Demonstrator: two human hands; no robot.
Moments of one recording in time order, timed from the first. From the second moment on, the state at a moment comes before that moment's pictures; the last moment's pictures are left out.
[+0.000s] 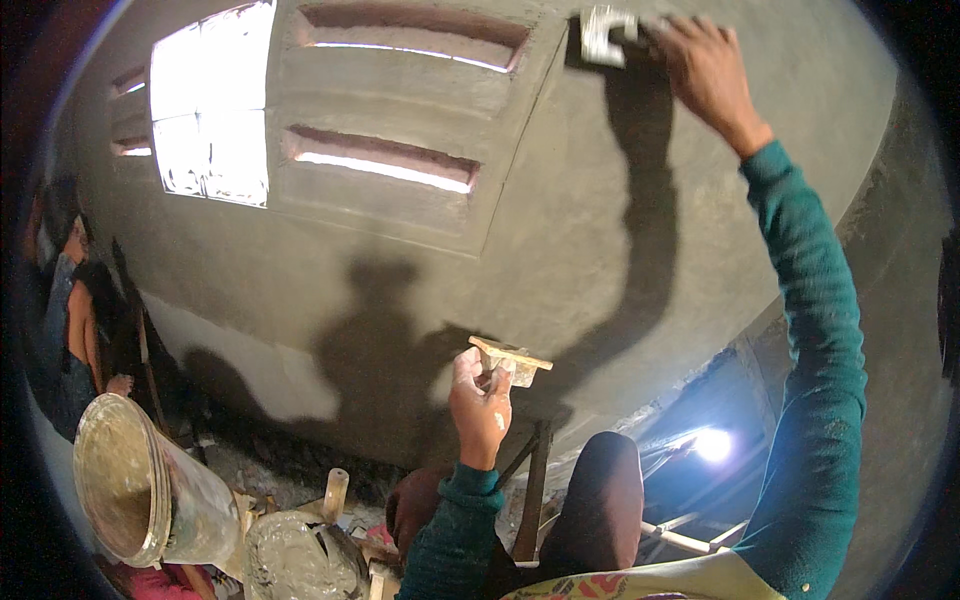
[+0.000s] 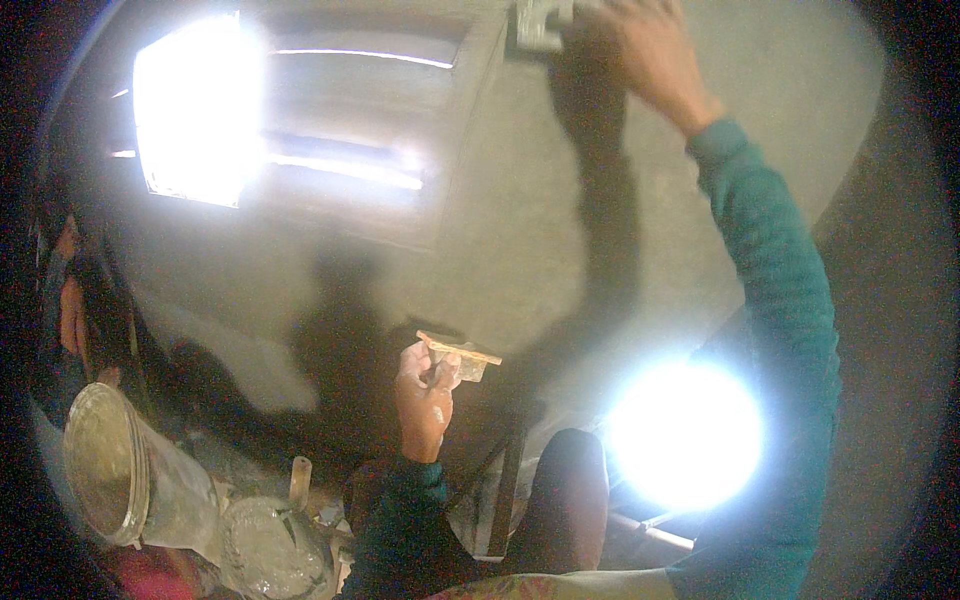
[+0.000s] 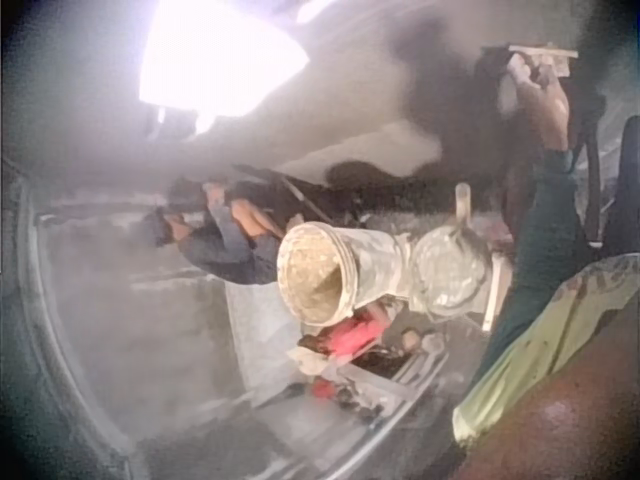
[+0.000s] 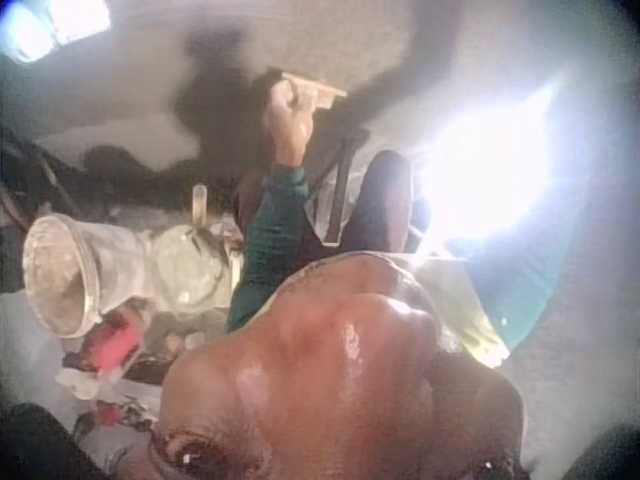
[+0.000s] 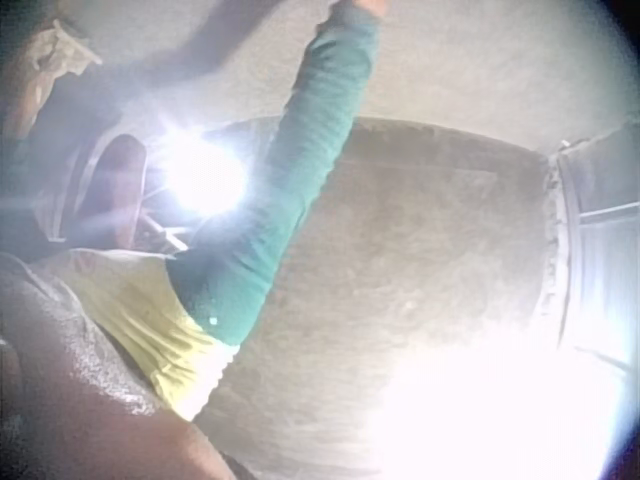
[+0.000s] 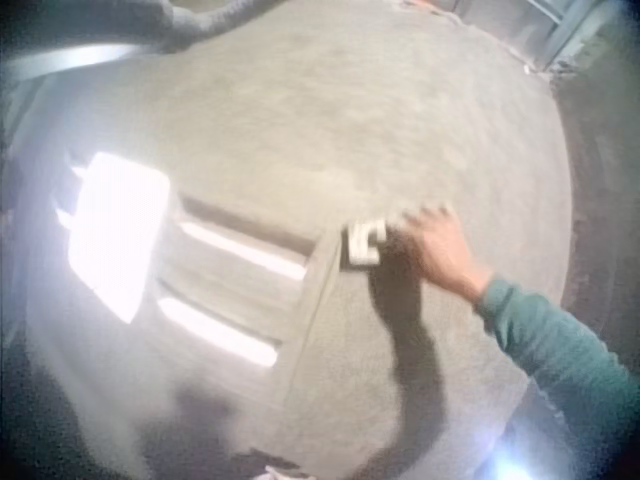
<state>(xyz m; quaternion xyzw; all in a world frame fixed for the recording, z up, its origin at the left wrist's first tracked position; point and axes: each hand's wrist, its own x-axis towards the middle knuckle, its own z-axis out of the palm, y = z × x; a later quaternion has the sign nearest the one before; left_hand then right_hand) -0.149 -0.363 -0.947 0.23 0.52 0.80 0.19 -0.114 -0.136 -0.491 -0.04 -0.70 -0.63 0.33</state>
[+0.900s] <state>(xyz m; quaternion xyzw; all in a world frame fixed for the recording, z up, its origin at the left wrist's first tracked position) -0.147 -0.375 -0.931 0.19 0.51 0.81 0.21 -0.137 -0.160 -0.561 -0.05 -0.77 -0.56 0.30</state>
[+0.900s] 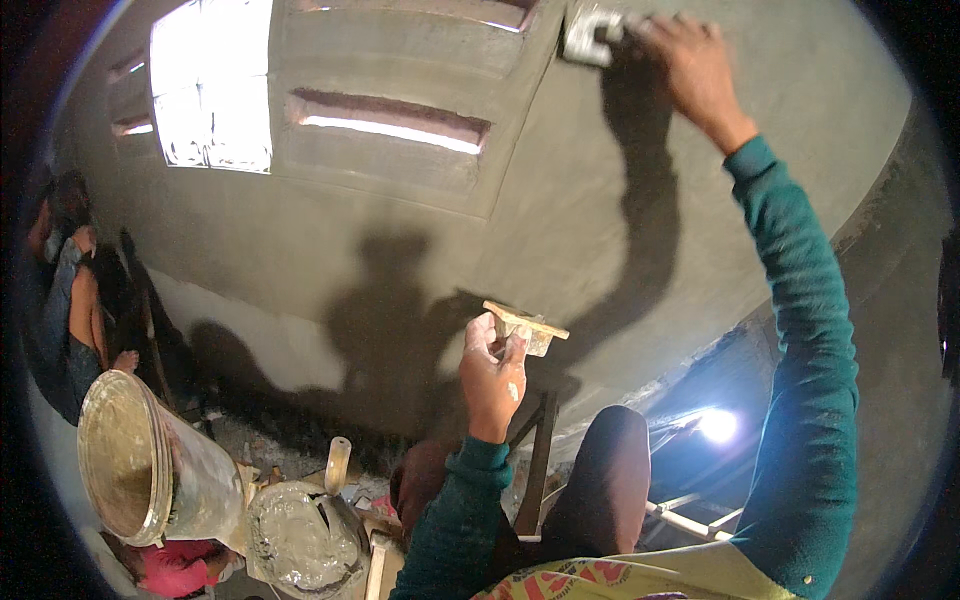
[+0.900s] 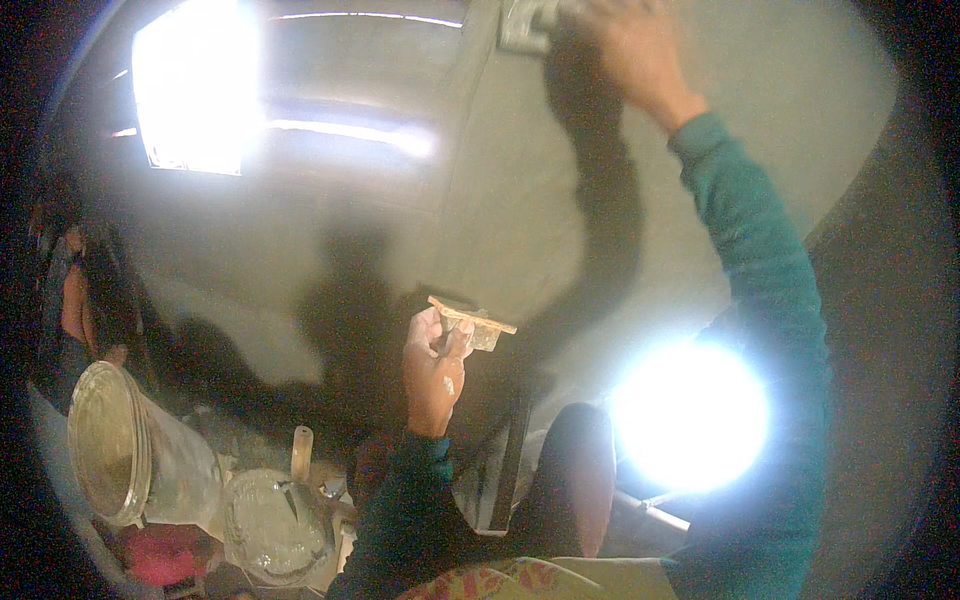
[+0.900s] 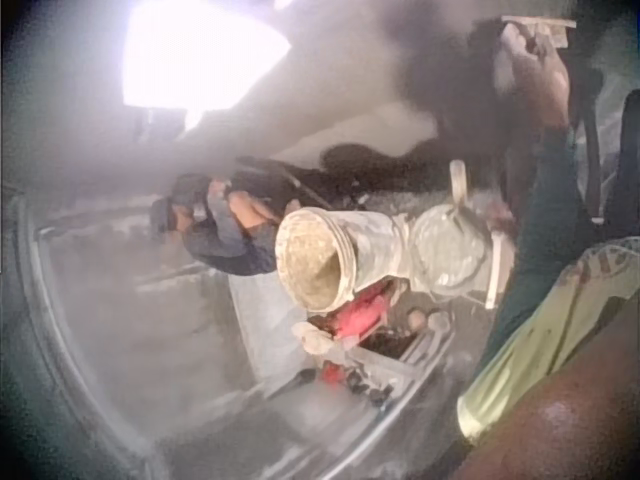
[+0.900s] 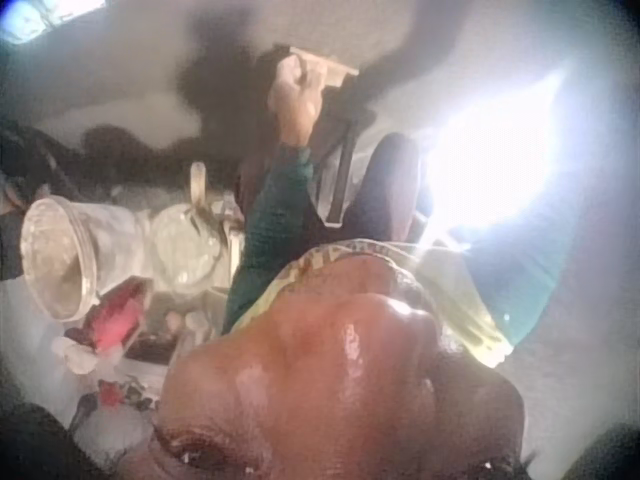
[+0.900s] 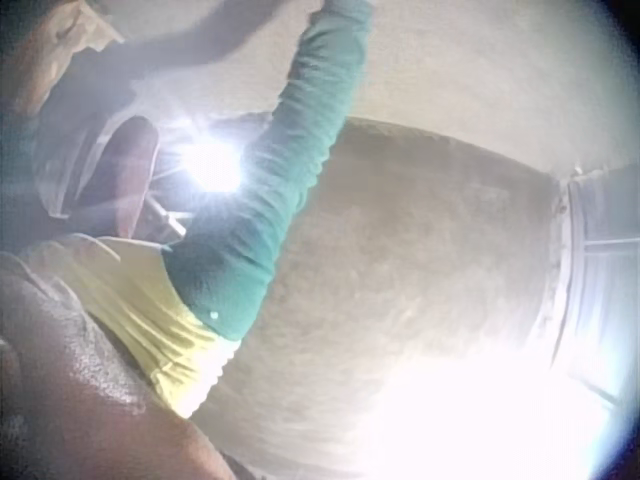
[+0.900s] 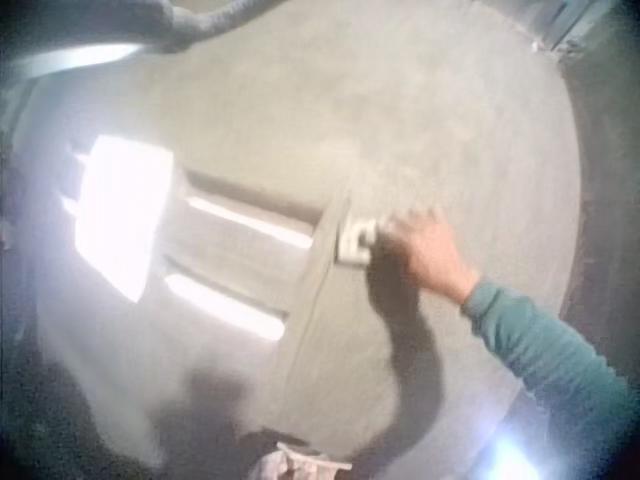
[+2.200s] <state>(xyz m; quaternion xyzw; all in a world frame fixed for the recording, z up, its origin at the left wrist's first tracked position) -0.148 -0.377 -0.931 0.20 0.52 0.82 0.14 -0.125 -0.169 -0.832 0.00 -0.89 -0.40 0.20</state>
